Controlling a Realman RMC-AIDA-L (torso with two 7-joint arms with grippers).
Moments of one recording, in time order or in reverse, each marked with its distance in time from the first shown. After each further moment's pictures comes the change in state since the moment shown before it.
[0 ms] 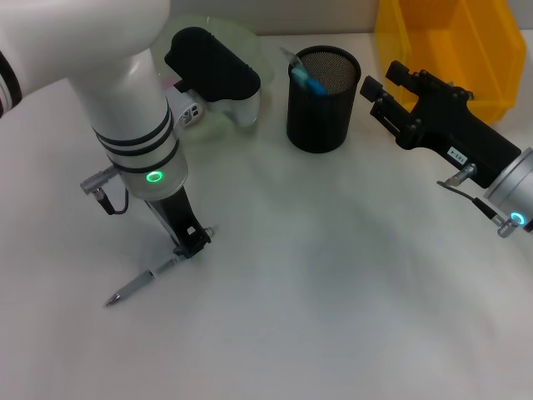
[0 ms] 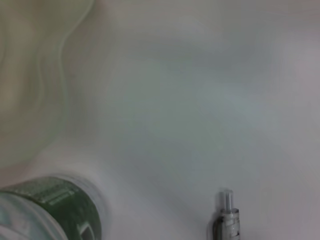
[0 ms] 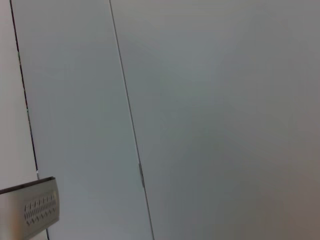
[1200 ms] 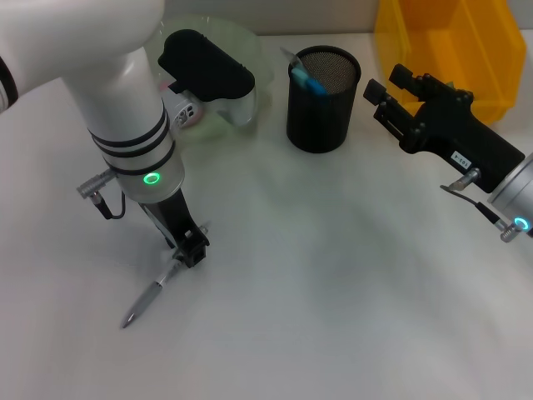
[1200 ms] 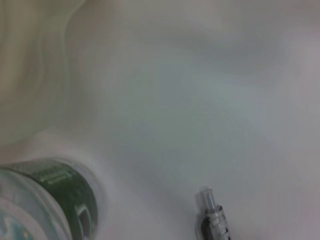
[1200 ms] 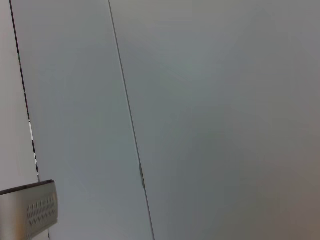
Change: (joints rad) left arm 0.005 0.000 -0.017 0.000 -0.003 0.020 -0.024; right arm -0.014 0.000 0.000 0.000 0.000 -0.015 0.000
